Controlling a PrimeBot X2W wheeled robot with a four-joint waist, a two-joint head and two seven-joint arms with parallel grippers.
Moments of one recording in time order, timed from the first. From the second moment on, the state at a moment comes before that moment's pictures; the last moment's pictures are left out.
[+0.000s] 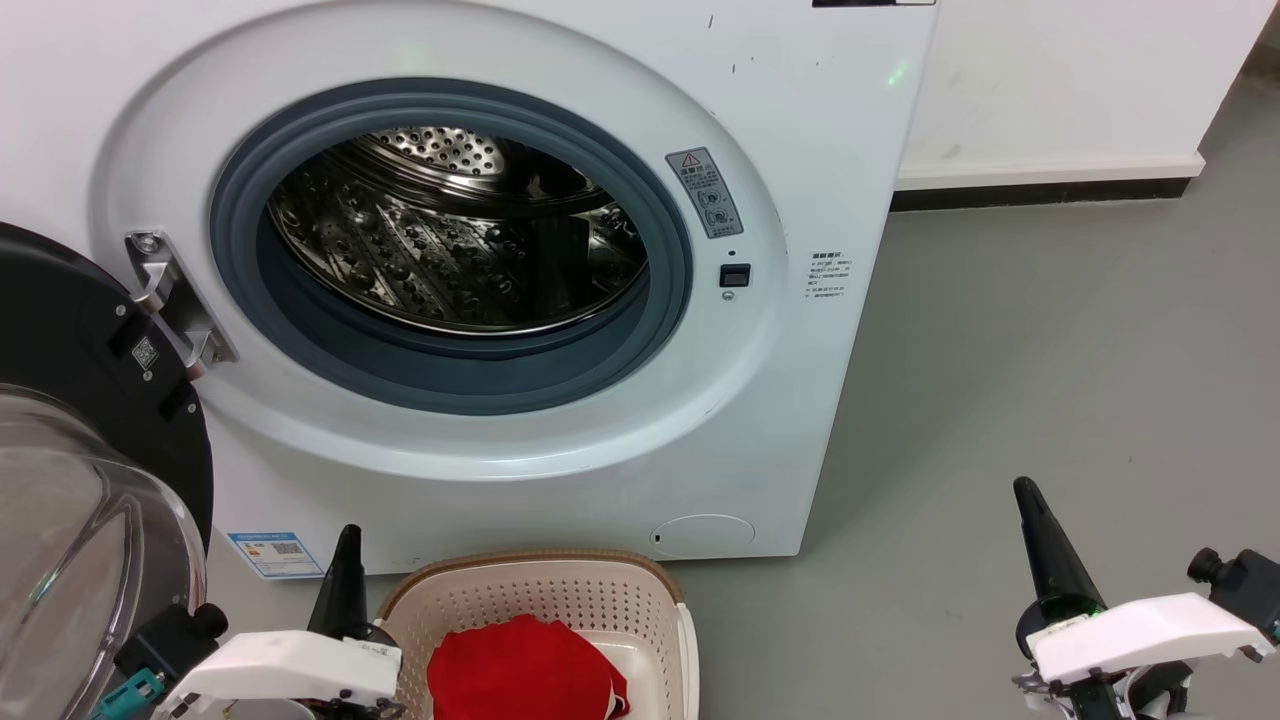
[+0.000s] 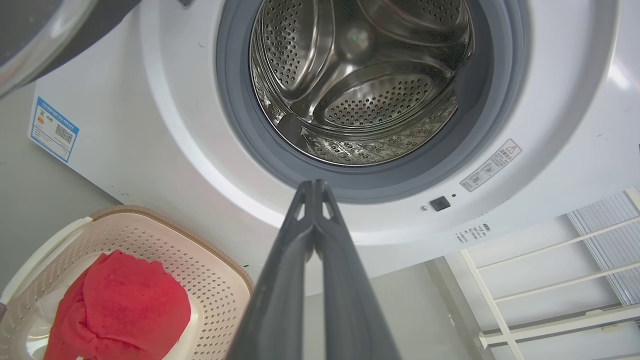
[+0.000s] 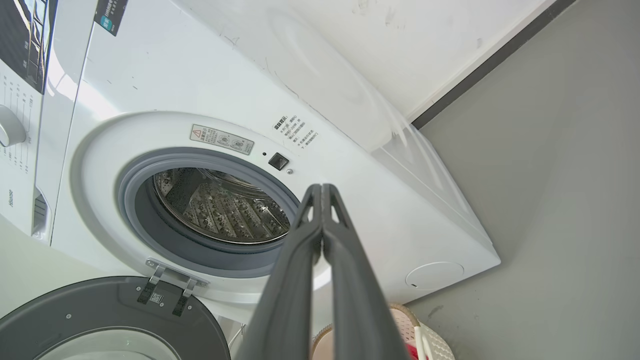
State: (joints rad) left arm 0.00 0.06 0.04 0.16 -0.91 -0.03 -0.06; right arm -0.02 -0.08 0.02 0.16 0.93 0.13 -0.04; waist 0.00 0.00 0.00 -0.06
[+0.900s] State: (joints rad) left arm -0.04 0.05 0.07 0.20 -1.21 -0.07 0.02; right arm -0.05 -0.08 -0.01 0.19 1.24 0.13 0.00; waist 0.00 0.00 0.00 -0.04
